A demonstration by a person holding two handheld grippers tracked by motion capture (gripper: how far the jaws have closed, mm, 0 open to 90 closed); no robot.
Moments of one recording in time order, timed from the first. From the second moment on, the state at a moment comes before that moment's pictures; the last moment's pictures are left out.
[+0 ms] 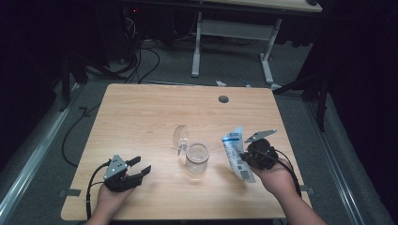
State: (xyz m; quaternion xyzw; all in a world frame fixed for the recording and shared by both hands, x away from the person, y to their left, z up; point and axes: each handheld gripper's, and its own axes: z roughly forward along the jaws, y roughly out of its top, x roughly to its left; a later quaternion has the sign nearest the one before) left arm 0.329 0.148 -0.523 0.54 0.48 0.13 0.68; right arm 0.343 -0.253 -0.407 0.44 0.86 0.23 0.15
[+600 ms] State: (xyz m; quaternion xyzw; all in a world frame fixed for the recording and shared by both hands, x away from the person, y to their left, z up) left arm 0.329 0.146 -0.523 0.54 0.47 0.12 0.68; right arm 0.348 -0.249 -0.398 0.43 0.87 0.19 0.12
